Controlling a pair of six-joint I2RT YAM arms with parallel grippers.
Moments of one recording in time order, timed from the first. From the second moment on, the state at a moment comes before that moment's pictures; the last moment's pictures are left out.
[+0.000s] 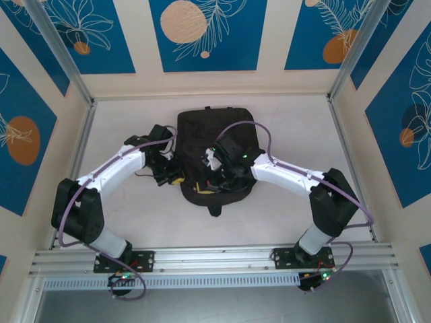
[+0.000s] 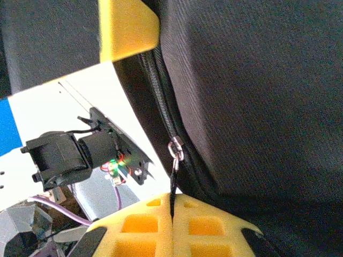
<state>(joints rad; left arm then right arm) -0.42 1.54 1.15 -0.95 0.36 -0.81 0.80 1.61 1.16 -0.59 -0.62 0.74</state>
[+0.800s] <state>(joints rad) -0.42 1.56 1.36 -1.09 0.12 -0.65 0.76 1.60 1.22 -0.62 -0.65 0.63</state>
